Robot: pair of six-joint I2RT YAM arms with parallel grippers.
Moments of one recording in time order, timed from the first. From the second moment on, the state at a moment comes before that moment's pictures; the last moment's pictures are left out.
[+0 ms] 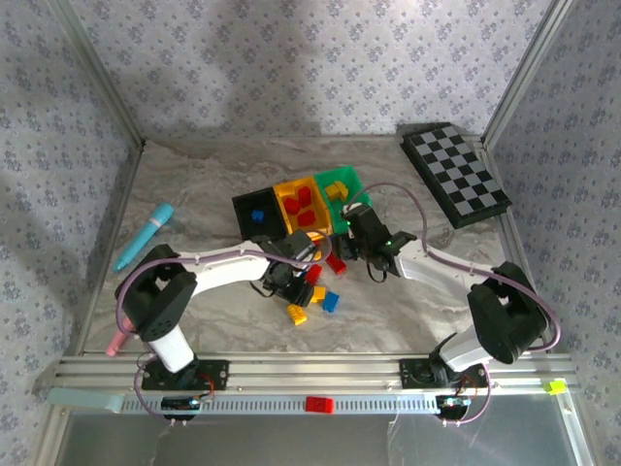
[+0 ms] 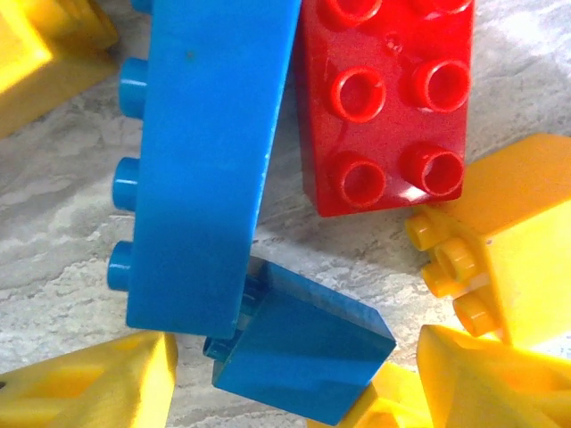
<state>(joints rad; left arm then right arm) -0.89 1.69 1.01 -0.71 0.08 -0.37 0.66 1.46 0.86 -0.26 0.13 0.30</state>
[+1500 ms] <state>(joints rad) -0.55 1.49 1.18 -0.78 -0.18 -0.36 0.67 1.40 0.82 -0.27 0.15 0.33</state>
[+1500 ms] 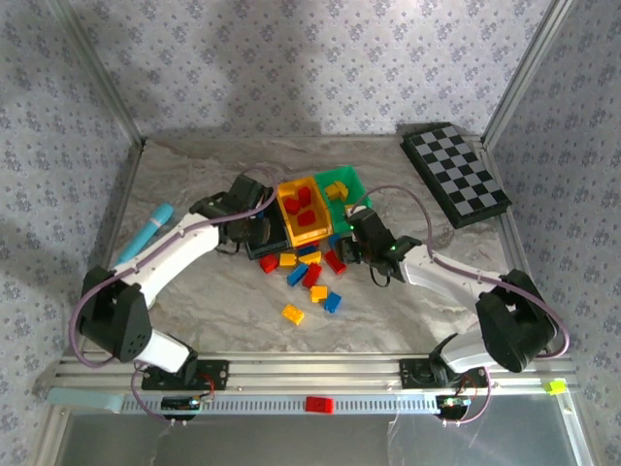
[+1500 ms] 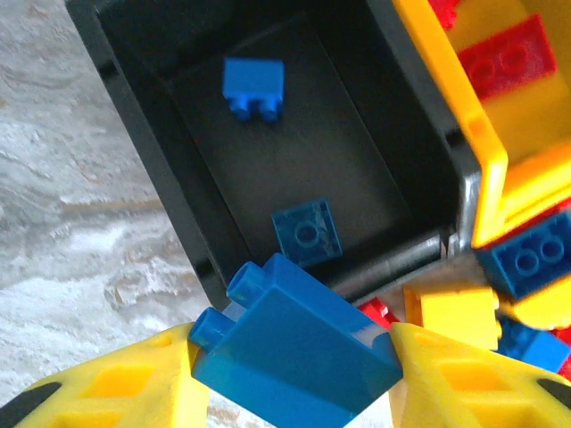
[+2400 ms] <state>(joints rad) -0.50 1.35 1.04 -0.57 -0.15 -0.38 1.01 1.35 0.65 -0.30 0.17 0.54</state>
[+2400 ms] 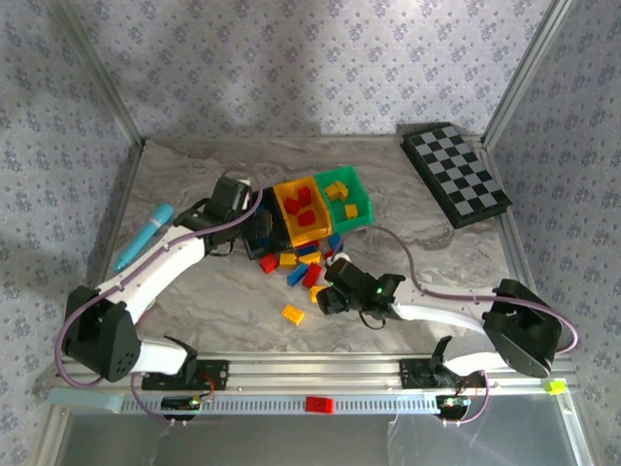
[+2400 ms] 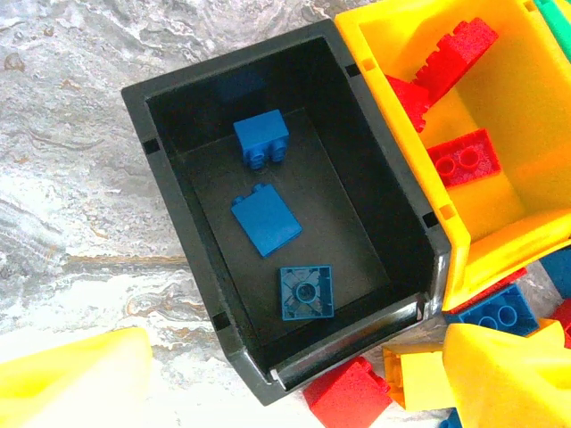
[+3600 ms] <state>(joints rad) -0.51 1.24 0.85 -0.57 -0.19 -0.44 0.96 1.64 1.10 -0.26 0.23 0.38</state>
